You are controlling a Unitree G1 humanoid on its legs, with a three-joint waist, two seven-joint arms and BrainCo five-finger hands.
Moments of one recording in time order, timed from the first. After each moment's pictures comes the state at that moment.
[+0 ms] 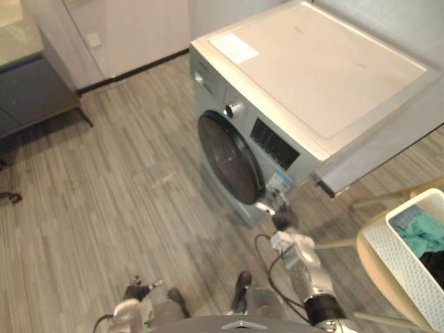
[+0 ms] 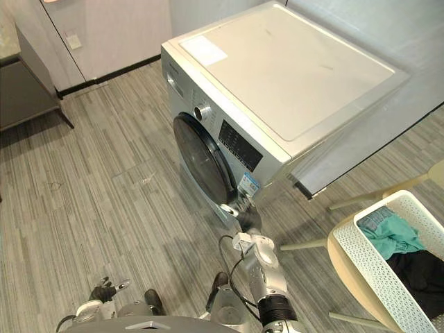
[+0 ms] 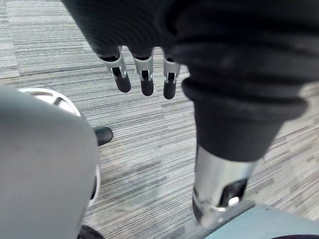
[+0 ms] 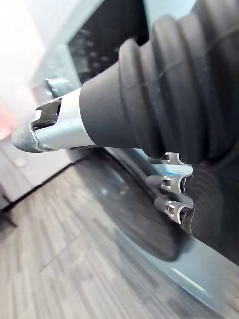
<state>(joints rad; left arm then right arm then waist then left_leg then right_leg) 0.07 0.02 0.19 1.00 -0.10 -0.05 0.10 -0.04 -0.15 0.09 0.25 0.56 -0.07 0.08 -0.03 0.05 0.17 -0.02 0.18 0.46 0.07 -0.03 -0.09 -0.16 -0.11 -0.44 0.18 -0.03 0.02</state>
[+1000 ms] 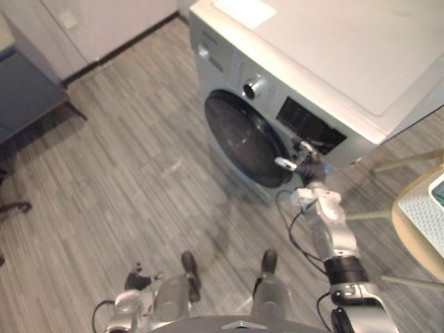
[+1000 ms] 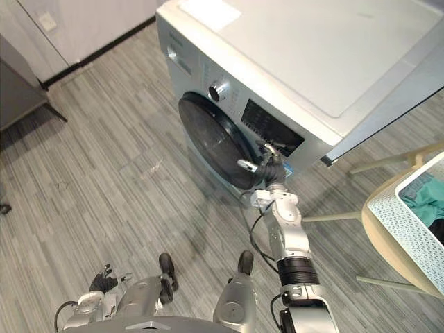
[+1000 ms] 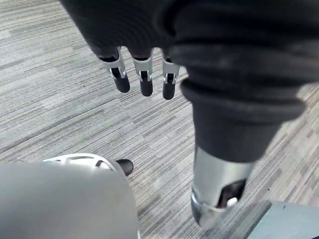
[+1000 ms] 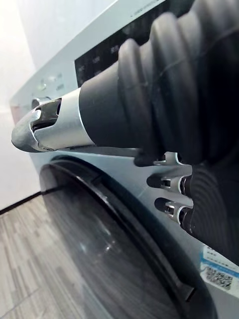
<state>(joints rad) 0.06 0.06 0.10 0.92 -0.02 -0.06 0.13 -0.27 -0.33 -0.07 0.21 0.43 -0.07 -0.05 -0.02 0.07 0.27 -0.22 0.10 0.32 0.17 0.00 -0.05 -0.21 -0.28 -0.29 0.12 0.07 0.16</state>
